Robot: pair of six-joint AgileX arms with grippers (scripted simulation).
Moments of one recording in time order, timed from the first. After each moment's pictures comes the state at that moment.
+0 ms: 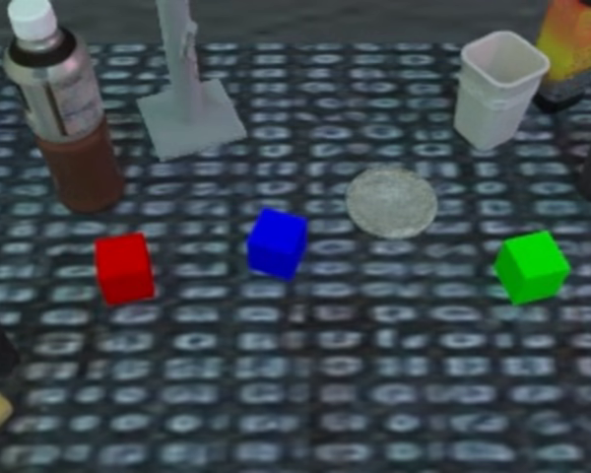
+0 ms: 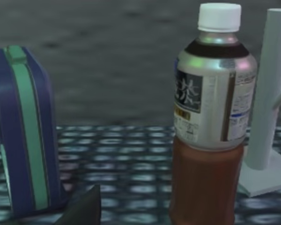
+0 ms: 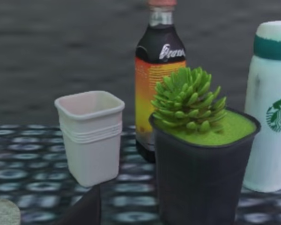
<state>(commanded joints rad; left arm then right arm) 0.00 0.00 0.00 0.00 0.00 0.00 0.00 0.00 0.00 0.00 0.00 0.00</state>
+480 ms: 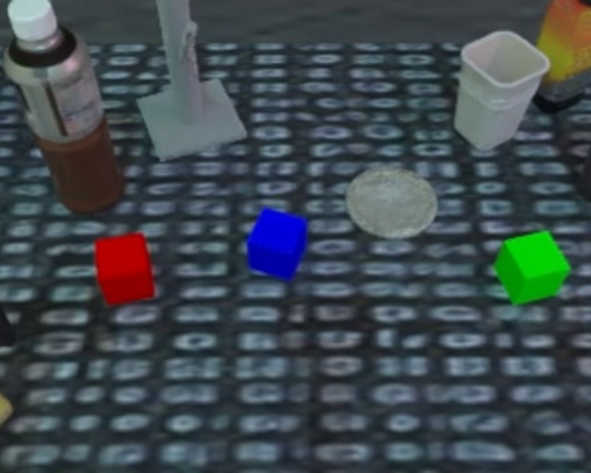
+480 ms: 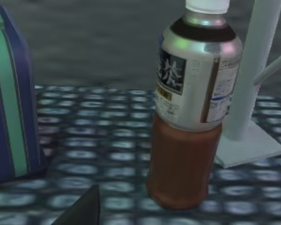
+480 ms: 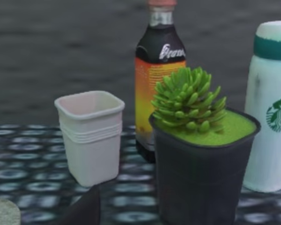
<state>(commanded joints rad) -0.03 0.22 0.21 -0.14 0.00 -0.06 0.00 0.00 0.00 0.00 0.00 0.00</state>
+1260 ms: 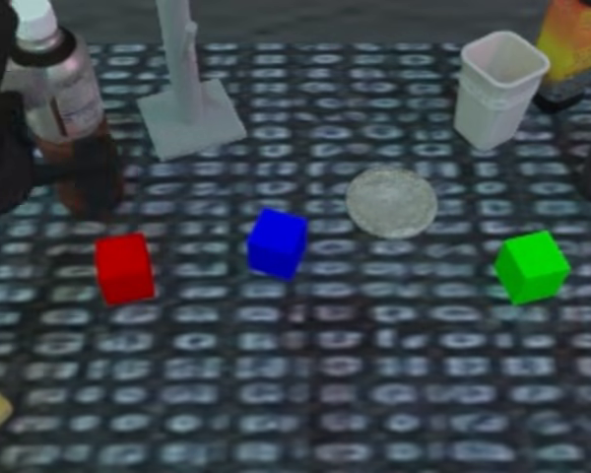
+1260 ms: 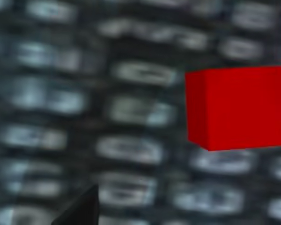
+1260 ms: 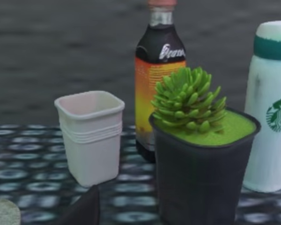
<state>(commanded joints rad) -0.18 1.52 1.14 -0.83 0.00 -0.34 0.00 0.00 0.00 0.00 0.00 0.00</state>
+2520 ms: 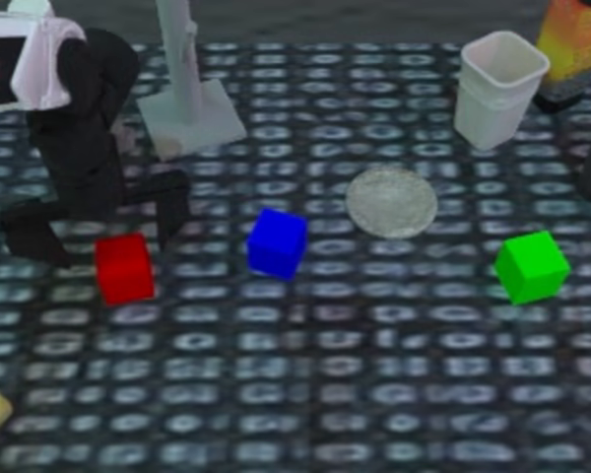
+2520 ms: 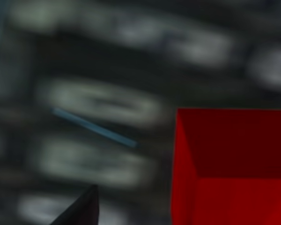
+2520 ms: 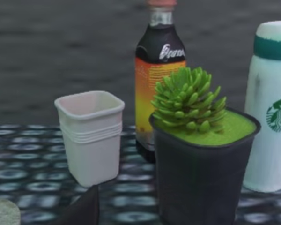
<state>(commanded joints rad) -0.24 2.09 1.46 -0.93 0.00 -0.46 0.00 0.00 0.00 0.00 0.00 0.00</state>
